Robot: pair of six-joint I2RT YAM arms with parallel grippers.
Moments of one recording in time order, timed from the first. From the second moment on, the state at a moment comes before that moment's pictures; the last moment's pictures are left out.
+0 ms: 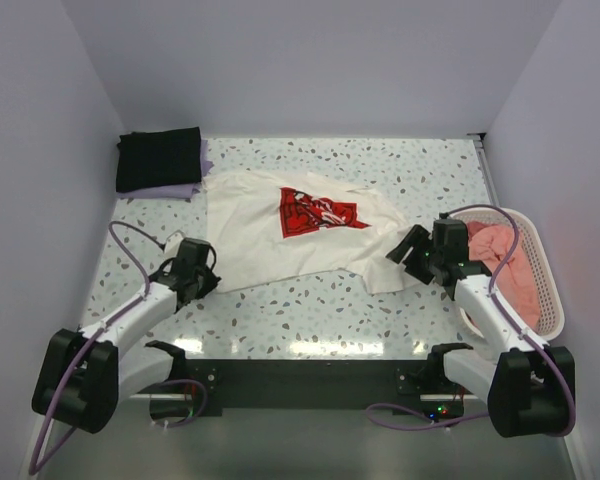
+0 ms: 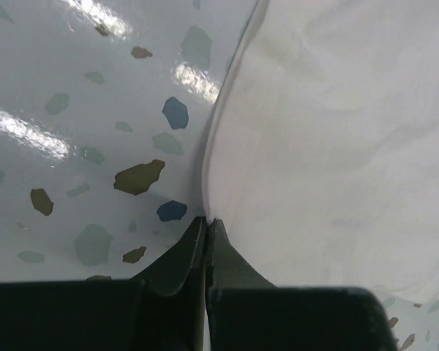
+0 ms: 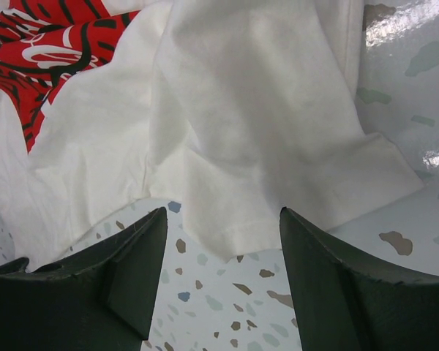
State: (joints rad) left arm -0.30 1.10 0.42 -0.30 -0.25 -0.92; right arm 0.08 1.07 0.57 -0.33 -0.14 0.71
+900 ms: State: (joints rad) left arm 0.17 1.04 0.57 -0.37 -0.07 -0.69; right arm 0.19 1.09 0.54 -0.33 -0.07 0.70
